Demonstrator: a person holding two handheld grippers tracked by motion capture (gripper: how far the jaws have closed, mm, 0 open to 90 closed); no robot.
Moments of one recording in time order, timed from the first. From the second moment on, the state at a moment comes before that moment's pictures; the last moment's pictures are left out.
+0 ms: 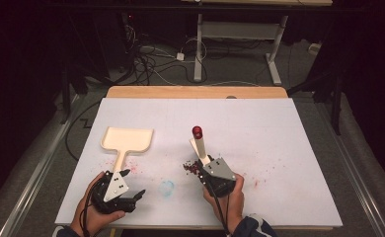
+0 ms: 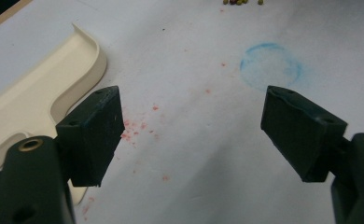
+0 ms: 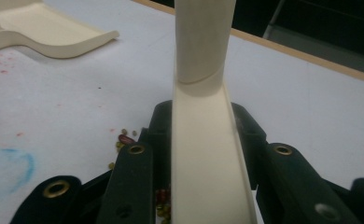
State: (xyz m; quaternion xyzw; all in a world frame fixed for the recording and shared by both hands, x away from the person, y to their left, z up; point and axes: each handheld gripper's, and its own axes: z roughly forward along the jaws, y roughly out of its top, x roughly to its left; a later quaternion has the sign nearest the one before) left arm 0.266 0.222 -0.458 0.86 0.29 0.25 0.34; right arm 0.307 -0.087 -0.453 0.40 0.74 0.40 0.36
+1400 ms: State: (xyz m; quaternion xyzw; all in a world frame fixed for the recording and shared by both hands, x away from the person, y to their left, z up) left arm 0.269 0.222 -0.464 0.87 0.29 0.24 0.32; right arm 0.378 -0.150 -0.458 0.02 0.84 0.54 0.01
